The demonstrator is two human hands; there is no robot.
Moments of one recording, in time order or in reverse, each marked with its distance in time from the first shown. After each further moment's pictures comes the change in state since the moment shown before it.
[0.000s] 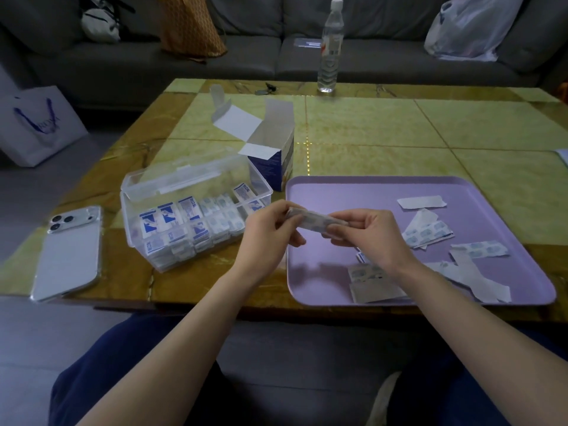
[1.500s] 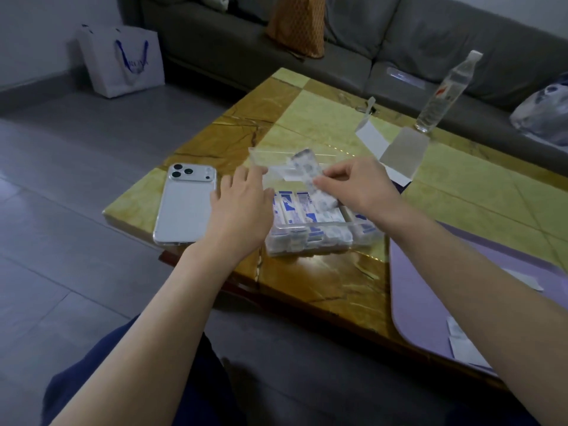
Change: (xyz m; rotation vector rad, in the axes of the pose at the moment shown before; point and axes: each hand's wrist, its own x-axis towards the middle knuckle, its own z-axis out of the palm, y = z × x) left_hand -0.034 -0.043 -0.181 0.558 0.275 -0.297; right_hand 0.049 -0.088 0.205 -0.835 -0.209 -0.228
